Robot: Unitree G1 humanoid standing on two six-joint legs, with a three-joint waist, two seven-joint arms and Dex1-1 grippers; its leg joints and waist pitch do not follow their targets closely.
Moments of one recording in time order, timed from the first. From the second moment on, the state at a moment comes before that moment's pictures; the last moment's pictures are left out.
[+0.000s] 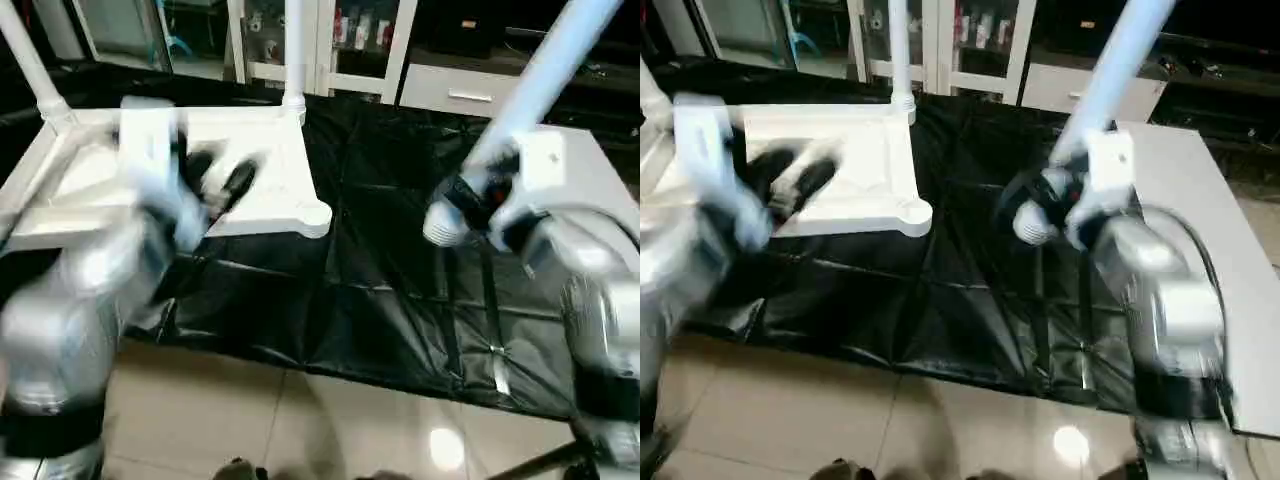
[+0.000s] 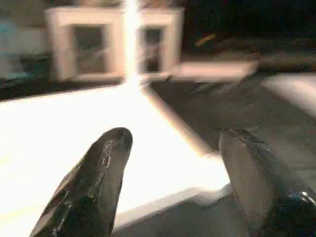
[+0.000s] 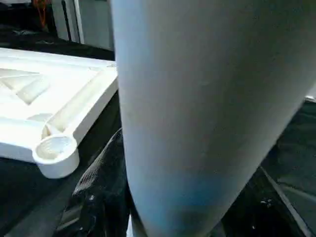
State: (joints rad) left arm -0.25 0.37 0.06 -0.38 -0.36 0.69 -0.04; right arm -0.35 -0.31 -0.15 -0.22 0.30 0.70 0.29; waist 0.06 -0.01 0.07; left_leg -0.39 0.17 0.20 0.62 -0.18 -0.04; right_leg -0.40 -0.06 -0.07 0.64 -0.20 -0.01
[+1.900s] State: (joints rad) left arm -0.22 0.16 0.00 -0.21 -0.11 0.44 0.06; right arm -0.31 -0.22 -0.02 -0.18 0.28 0.59 0.30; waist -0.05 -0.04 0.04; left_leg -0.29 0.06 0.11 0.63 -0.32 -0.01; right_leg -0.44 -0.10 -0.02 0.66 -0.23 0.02
